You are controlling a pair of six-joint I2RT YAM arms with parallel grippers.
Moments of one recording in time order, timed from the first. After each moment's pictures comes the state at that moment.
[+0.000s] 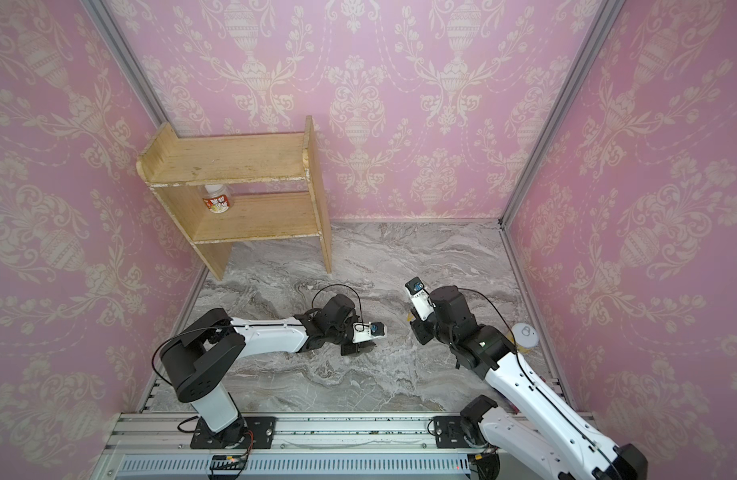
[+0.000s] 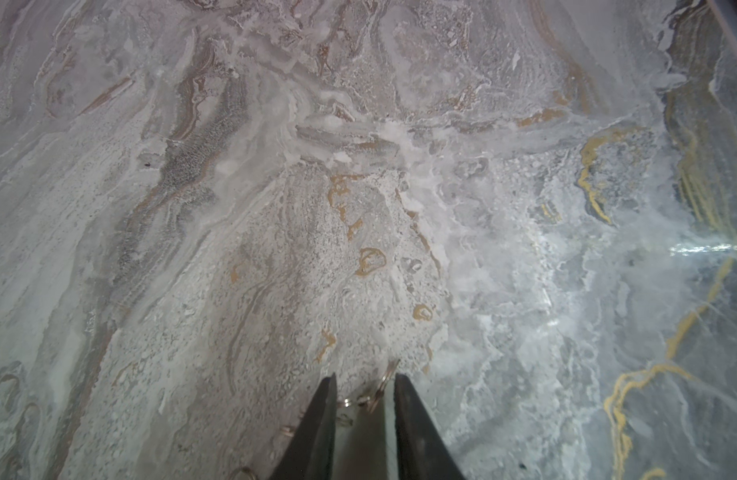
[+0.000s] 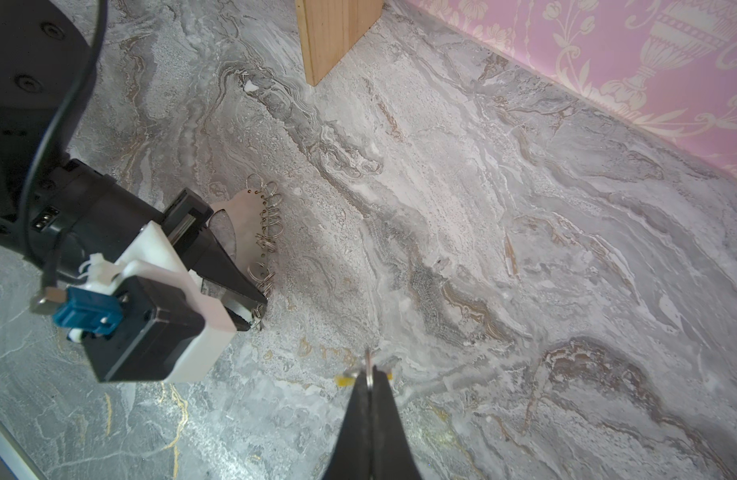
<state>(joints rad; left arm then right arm) -0.83 1.74 0.83 0.07 0.37 0.64 0.54 0.85 0.76 -0.59 0.03 -0.10</state>
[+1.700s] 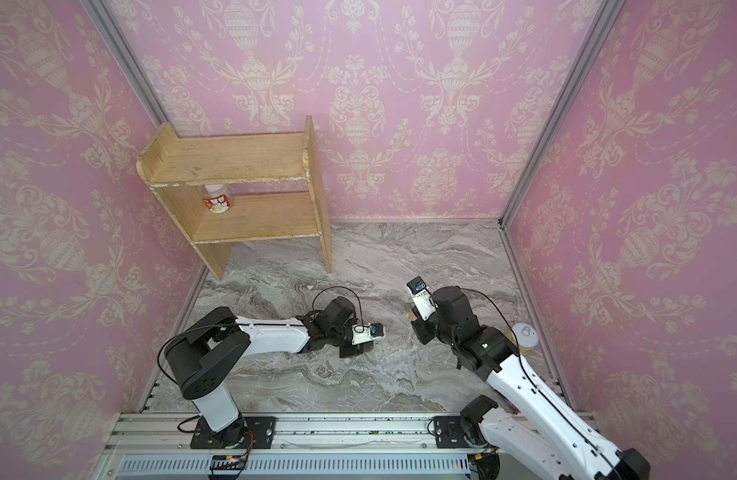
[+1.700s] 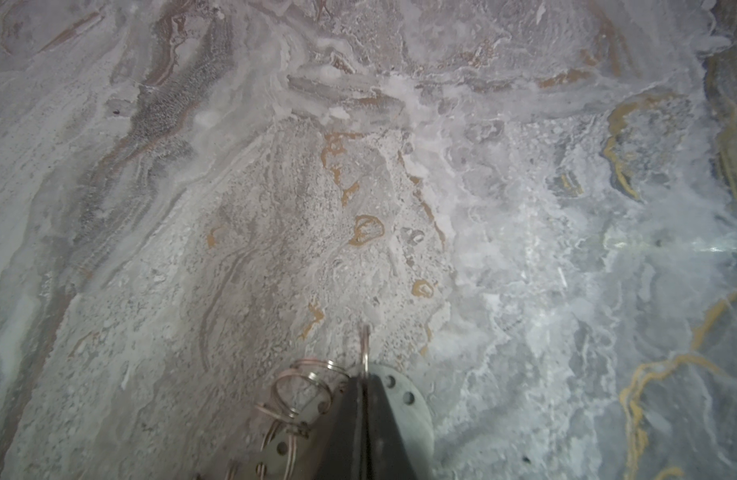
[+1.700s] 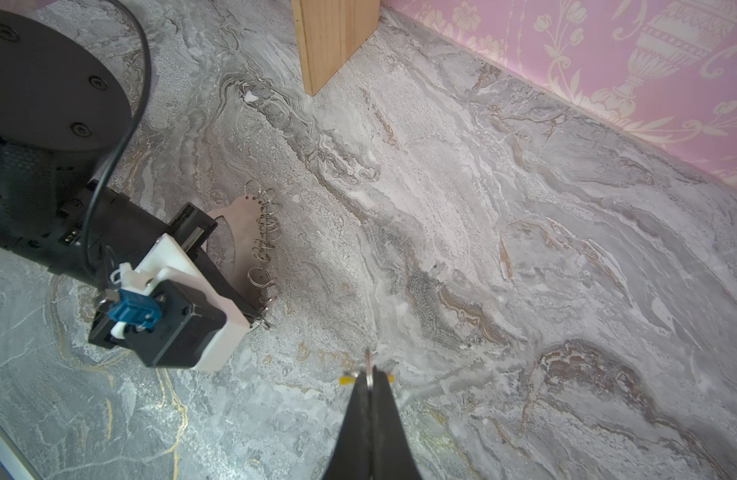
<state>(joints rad) -0.83 1.76 0.82 0.06 0.35 0.59 0.53 0.83 0.76 -0.58 0.03 -0.10</state>
